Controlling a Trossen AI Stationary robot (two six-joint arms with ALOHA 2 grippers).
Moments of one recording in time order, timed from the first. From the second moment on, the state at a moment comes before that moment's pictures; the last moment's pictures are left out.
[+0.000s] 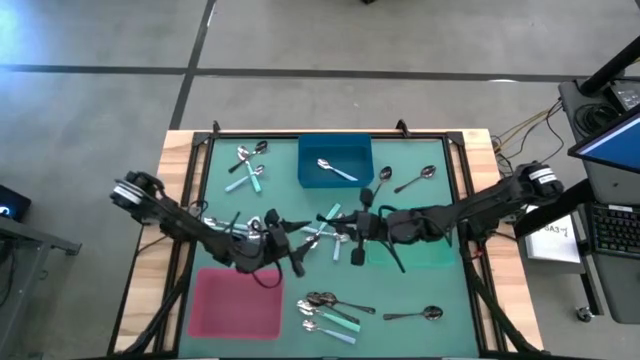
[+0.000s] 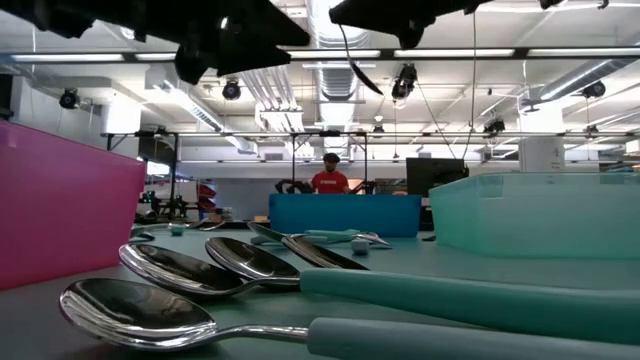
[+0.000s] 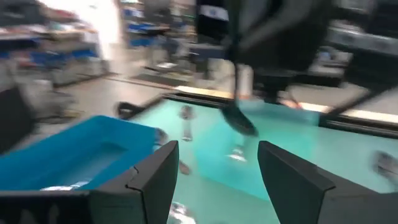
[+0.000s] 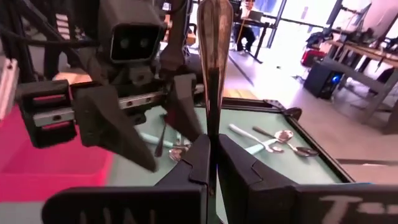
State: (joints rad) left arm -0.47 1.61 0.69 0.84 -0.96 -0.09; right arm 0.26 1.46 0.86 0.46 0.43 -0.11
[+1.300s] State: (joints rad) left arm -0.40 1.69 0.79 0.96 -0.83 -0.02; right arm 0.25 1.54 0.86 0.68 0.29 -0.28
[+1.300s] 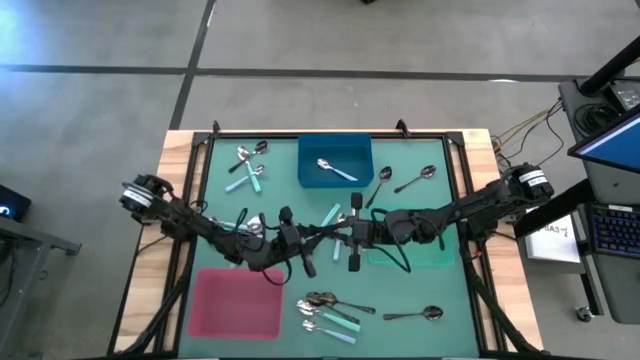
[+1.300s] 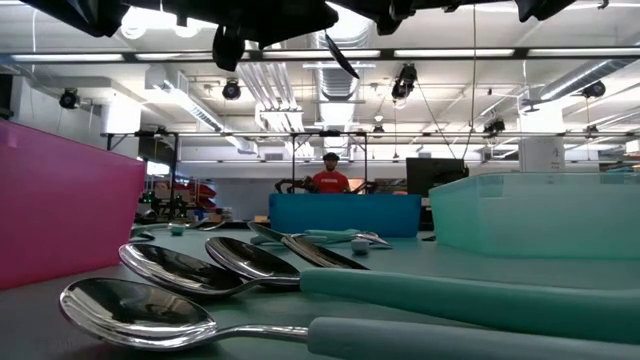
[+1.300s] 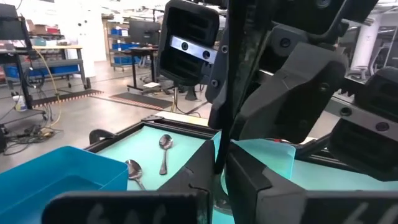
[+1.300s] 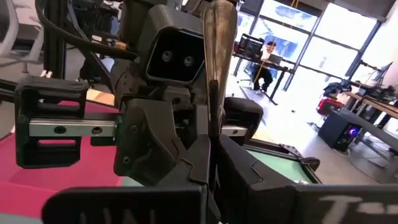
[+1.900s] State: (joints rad) left arm -0.41 1.68 0.79 0.87 -0.82 -0.09; right arm 0.26 1.39 0.86 0.39 0.27 0.02
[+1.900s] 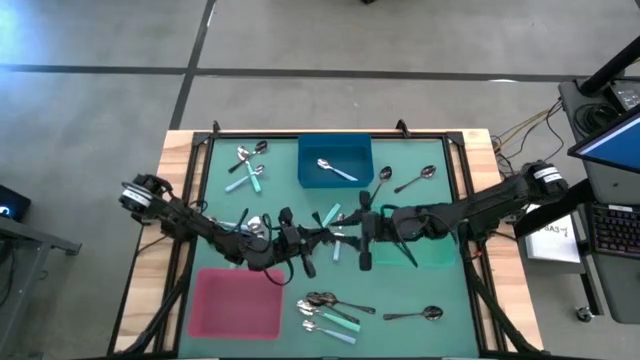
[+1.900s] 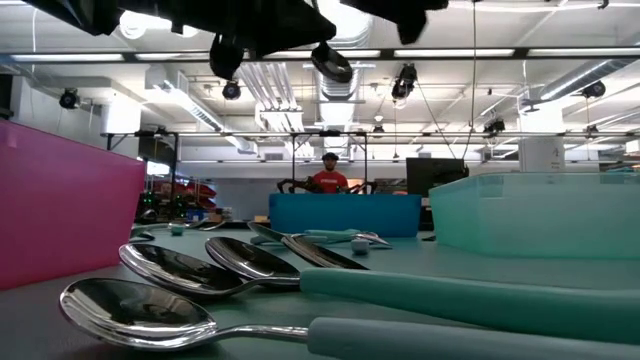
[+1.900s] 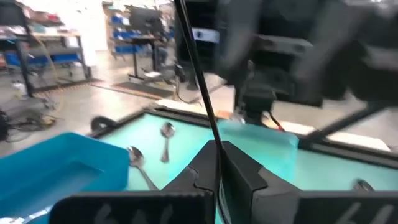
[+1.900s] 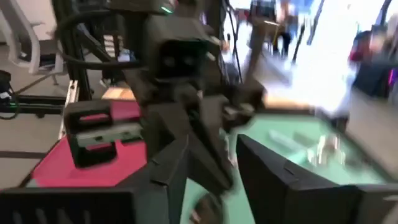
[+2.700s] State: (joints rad) left arm -0.65 1.65 1.33 -0.77 -0.32 -0.82; right arm 0.52 1.29 0.86 -0.31 0.07 0.78
